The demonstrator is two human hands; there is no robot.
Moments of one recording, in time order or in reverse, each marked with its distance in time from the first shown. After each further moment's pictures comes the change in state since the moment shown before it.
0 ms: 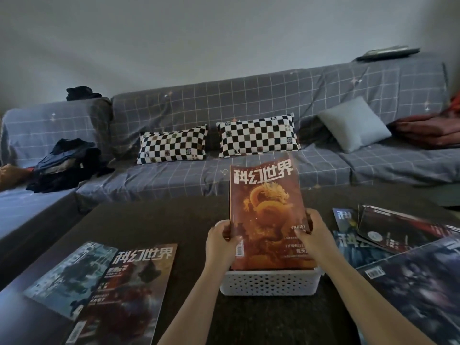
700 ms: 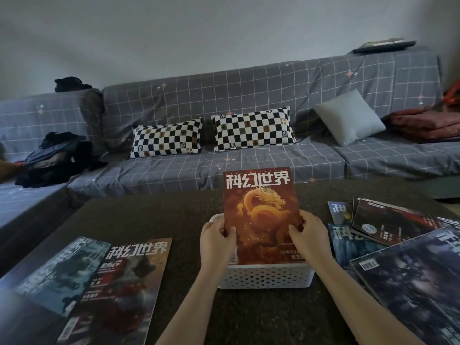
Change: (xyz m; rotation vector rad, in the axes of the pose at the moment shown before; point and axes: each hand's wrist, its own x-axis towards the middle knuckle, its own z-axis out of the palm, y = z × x) left_hand -0.008 -0.001 0.004 0.244 0.115 0.062; right_hand -0.010 0.005 0.009 -0.200 0.102 -0.056
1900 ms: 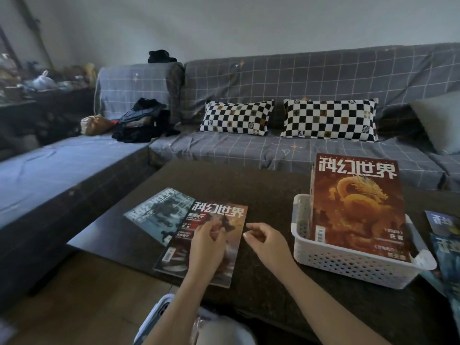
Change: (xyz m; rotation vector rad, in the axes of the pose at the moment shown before) left_hand -0.057 -0.139 -0.157 -0.026 0.163 -0.209; right_hand -0.130 -0.116 0.172 0.183 -0.589 -0.207
